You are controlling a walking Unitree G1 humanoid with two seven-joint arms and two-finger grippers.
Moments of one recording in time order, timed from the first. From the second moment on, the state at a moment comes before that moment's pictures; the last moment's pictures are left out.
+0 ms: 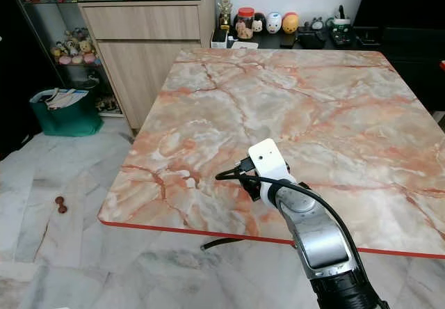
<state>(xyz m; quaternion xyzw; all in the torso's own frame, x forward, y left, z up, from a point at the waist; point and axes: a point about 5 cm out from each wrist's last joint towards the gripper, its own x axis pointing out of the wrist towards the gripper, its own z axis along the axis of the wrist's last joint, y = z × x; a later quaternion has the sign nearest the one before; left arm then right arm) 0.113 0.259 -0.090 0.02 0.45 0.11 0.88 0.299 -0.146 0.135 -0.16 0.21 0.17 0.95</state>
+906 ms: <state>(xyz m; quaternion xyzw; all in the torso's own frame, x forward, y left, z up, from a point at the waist) 0.114 0.258 -0.090 0.02 0.45 0.11 0.88 0.289 -0.148 0.133 -0.17 0.22 0.16 0.95</state>
